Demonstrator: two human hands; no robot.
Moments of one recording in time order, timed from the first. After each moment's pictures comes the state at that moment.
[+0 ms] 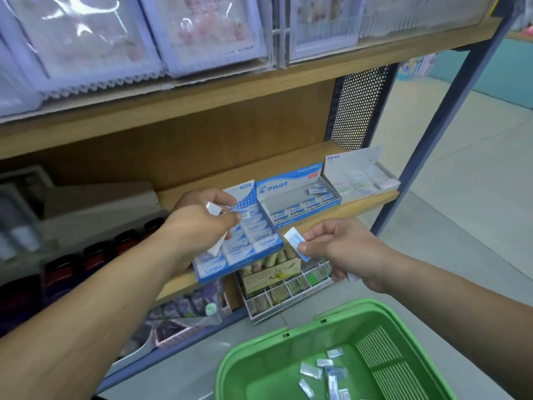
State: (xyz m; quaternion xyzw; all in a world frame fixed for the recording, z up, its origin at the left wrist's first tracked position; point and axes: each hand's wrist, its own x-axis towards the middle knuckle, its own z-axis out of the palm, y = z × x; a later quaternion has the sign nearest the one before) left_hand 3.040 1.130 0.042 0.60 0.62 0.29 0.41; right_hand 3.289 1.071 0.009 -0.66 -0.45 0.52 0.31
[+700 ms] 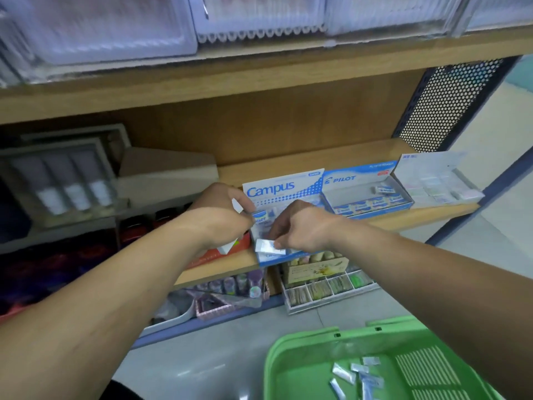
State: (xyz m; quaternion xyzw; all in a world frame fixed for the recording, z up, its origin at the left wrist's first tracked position) left_hand 2.956 1.136 0.022 0.58 0.70 0.22 0.35; right_hand 3.137 1.160 -0.005 -0.57 -0.74 0.36 0.02
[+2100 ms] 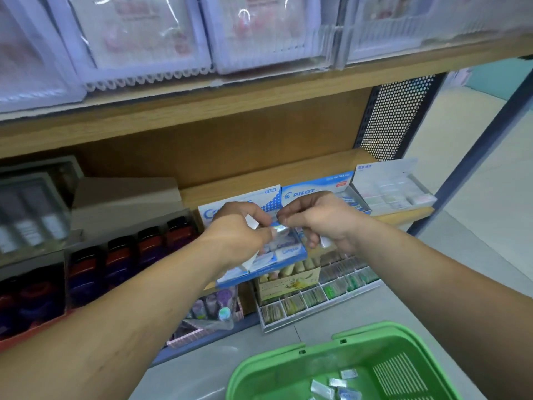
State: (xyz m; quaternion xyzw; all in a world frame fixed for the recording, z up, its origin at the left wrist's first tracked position) left_hand 3.048 1.139 0.022 0.60 0.64 0.24 0.43; right_hand 3.234 1.160 0.014 -0.58 -0.53 0.54 0.30
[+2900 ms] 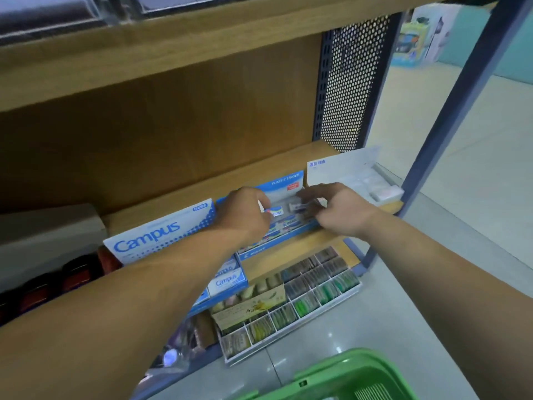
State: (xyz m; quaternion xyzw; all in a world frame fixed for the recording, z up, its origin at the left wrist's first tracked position) left_hand 3.182 1.249 -0.040 0.72 0.62 0.18 0.25; right_hand 3.388 1.225 -0.047 -0.66 -0.64 0.32 0.24
